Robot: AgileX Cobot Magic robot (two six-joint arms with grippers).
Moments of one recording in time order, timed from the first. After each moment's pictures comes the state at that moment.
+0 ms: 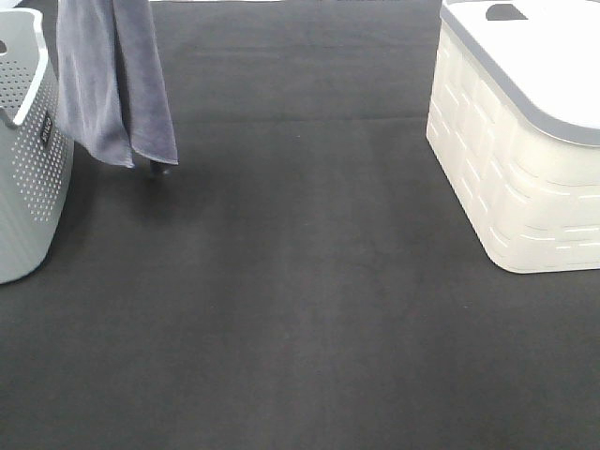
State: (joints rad) left arm -0.59 1.68 -1.76 0.88 0.74 -0.54; right arm 0.17 0.05 -0.52 0.10 0.85 -0.13
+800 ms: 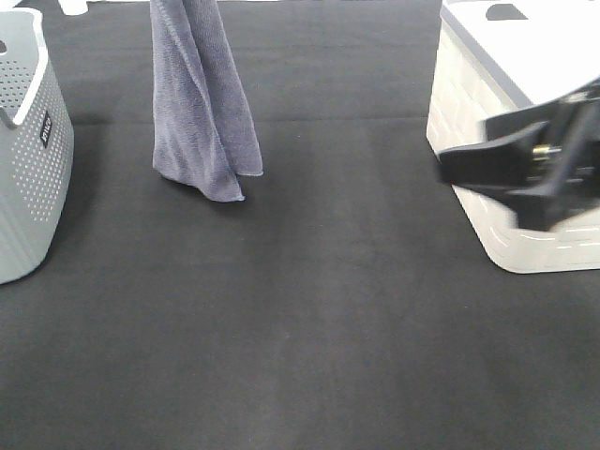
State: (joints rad) left arm -0.65 1.80 -1.76 0.88 0.79 -0.61; right arm 0.21 1.05 -0.52 1.31 0.44 -1.57
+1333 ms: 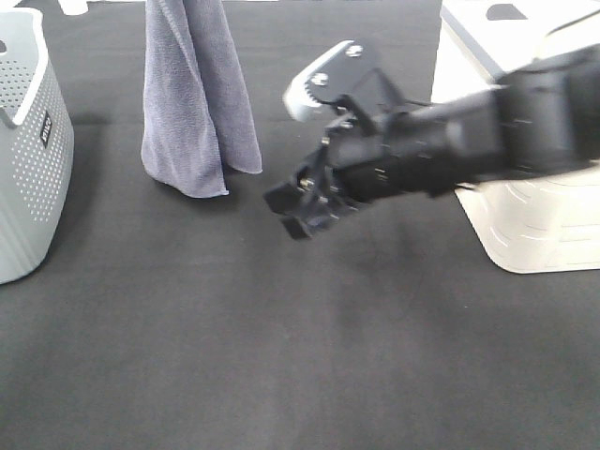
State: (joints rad) left arm -0.65 1.80 -1.76 0.88 0.77 -0.61; right arm 0.57 1.71 -0.87 1.73 0.19 -2.03
